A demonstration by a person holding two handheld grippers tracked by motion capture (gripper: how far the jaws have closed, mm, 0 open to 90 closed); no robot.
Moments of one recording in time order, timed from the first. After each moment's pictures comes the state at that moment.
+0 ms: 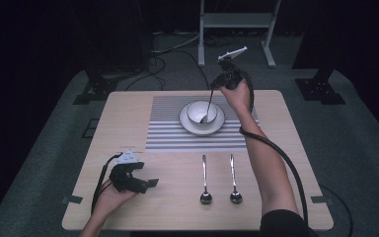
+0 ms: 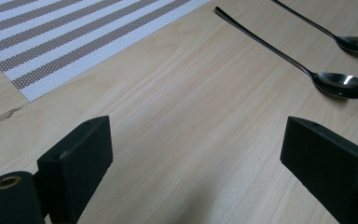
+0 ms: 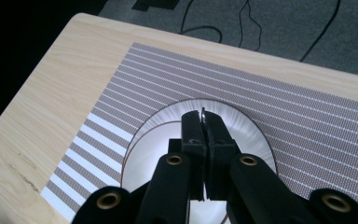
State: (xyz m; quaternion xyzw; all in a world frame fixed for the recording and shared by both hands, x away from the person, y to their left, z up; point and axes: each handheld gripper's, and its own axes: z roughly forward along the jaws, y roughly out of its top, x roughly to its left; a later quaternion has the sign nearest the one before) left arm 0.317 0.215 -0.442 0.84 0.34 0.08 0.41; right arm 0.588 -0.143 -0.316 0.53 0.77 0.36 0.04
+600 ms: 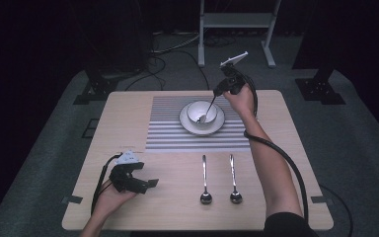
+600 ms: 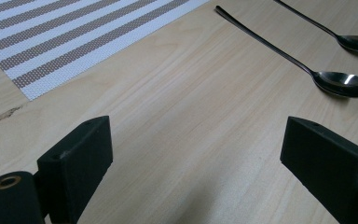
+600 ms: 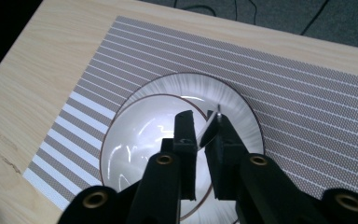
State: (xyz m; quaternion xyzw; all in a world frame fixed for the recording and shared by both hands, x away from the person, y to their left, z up) left arm 0.317 0.215 -0.442 0.84 0.34 0.08 0.41; right arm 0.586 -0.153 -0.332 0.54 0.78 0.32 0.04
